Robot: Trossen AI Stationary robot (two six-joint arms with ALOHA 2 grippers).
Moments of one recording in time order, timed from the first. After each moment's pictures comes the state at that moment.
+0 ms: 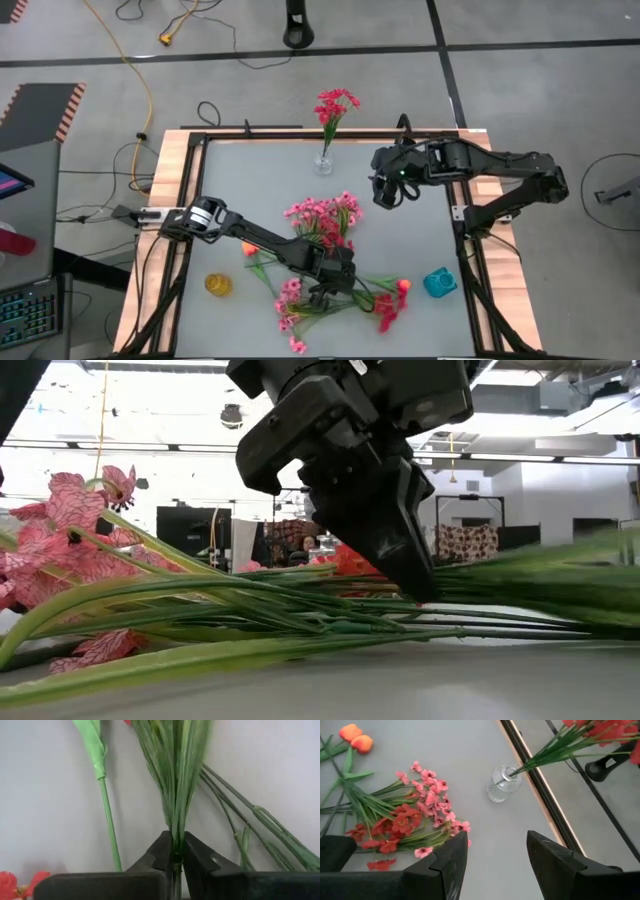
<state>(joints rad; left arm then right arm) -0.29 2.20 1.62 -0.42 0.05 0.18 -0.04 1.33 1.47 -1.02 0.41 0.15</state>
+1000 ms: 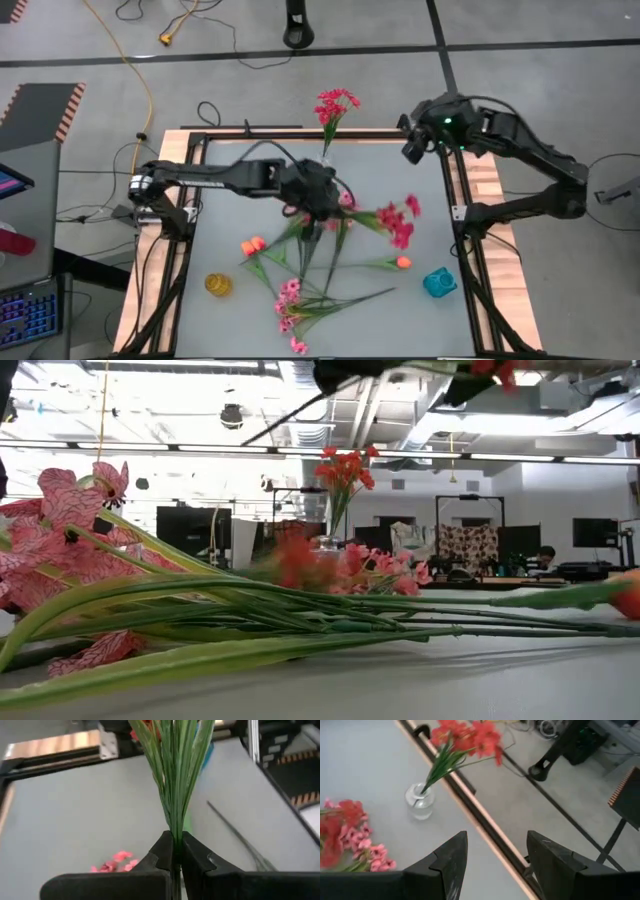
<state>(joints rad) 0.02 1.70 1.62 -0.54 0.16 0.14 -0.40 1.13 1.47 -1.00 0.41 -0.03</state>
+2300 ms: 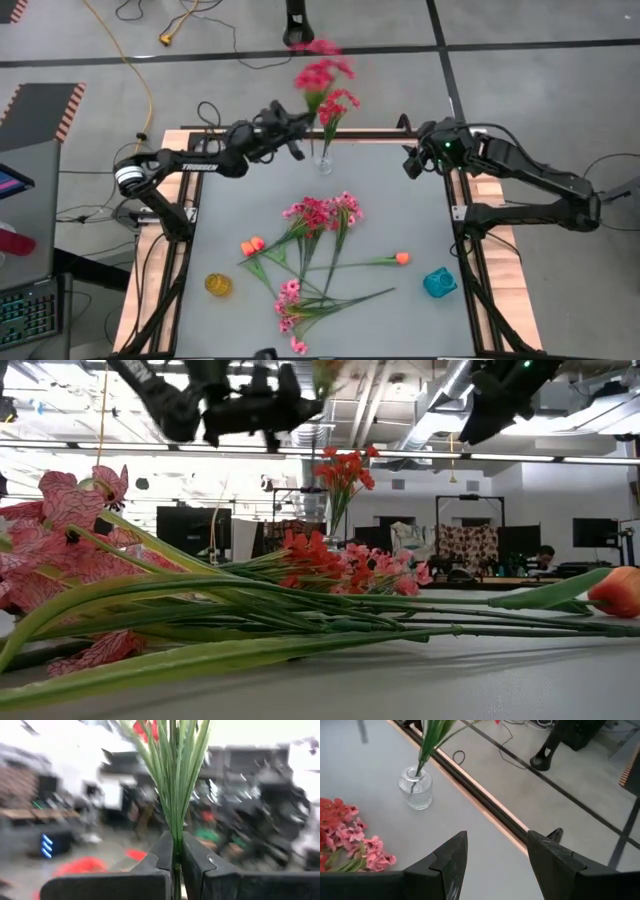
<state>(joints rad) 0.52 1.60 0.84 1.16 0.09 -0.14 -0.41 0.92 1.02 -0.74 0.40 0.08</state>
